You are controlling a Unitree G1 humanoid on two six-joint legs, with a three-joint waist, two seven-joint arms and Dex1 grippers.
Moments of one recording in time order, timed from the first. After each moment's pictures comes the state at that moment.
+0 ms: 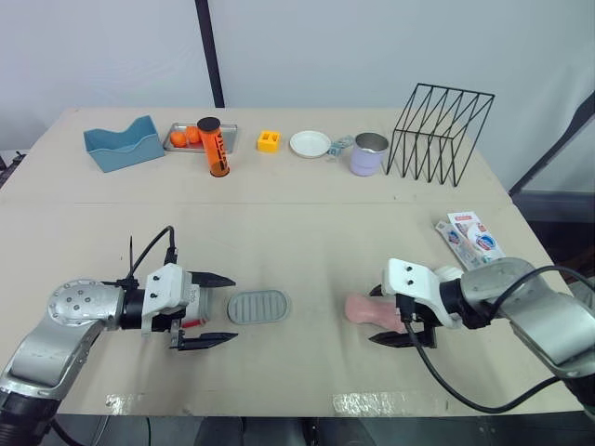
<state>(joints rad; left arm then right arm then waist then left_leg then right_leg) -0.09 0.81 0.00 -0.29 -0.43 0.15 -1.23 -0.33 -1.07 0.25 -0.49 0.28 0.79 1.10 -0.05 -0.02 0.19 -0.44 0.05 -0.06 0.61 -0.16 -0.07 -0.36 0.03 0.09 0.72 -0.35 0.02</state>
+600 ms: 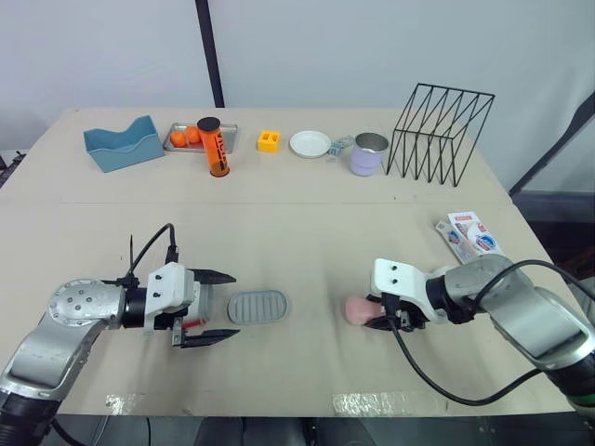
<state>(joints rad) -0.09 0.81 0.00 -0.32 -0.41 0.16 -1.19 -0.41 -1.03 0.36 -0.47 0.19 0.82 1.09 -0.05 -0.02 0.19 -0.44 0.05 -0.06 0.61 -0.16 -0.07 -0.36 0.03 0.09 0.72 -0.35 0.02</state>
